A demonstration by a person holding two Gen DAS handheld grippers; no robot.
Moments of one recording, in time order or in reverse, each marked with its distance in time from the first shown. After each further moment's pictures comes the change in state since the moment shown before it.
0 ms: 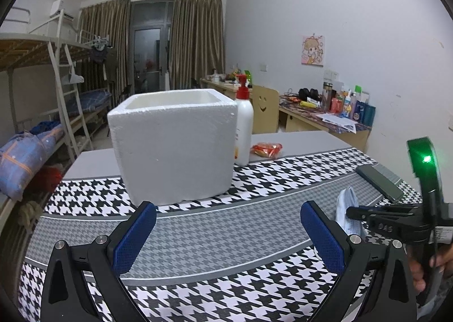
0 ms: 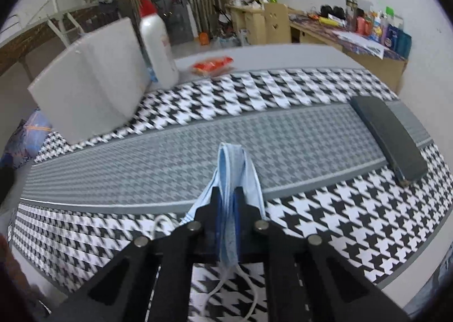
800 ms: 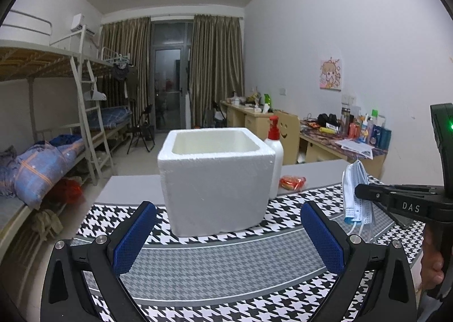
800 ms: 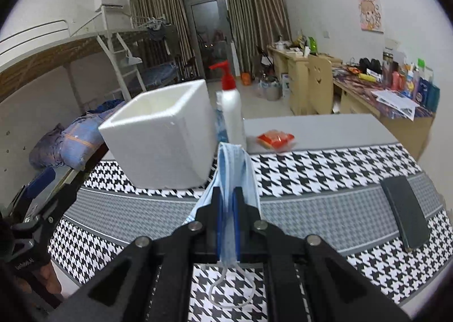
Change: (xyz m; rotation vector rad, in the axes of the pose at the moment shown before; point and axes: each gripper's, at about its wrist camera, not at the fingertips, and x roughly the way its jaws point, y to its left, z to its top) left arm -0.035 0.032 0.029 -0.021 -0.120 0.099; right arm -0.056 0.063 0.056 -0.124 -0.204 0.166
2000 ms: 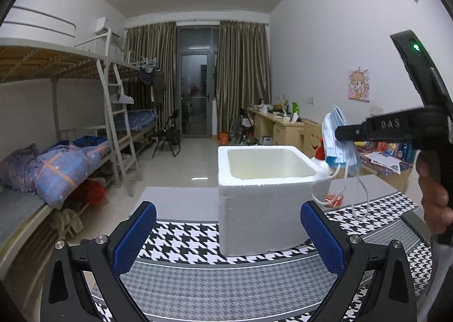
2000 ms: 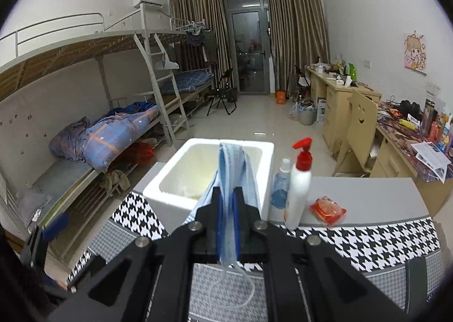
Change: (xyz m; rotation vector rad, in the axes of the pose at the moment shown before) left arm 0.007 0.058 0.020 -0.035 -0.031 0.132; right arm 0.043 0.078 0.106 -0.114 -0.032 0.131
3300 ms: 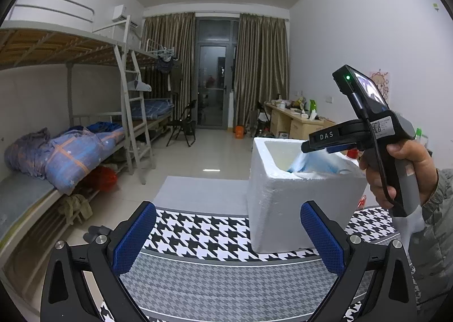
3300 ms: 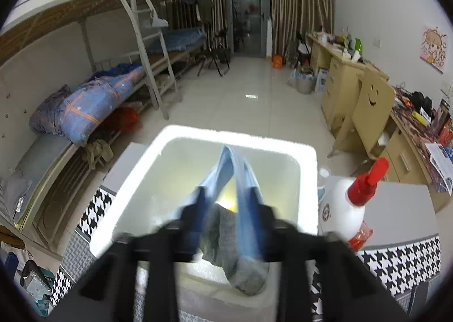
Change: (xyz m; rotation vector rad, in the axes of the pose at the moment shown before) left arm 0.011 0.040 -0.006 -0.059 0.042 0.062; right arm 0.128 0.023 0.032 -0.036 0.229 -0.086
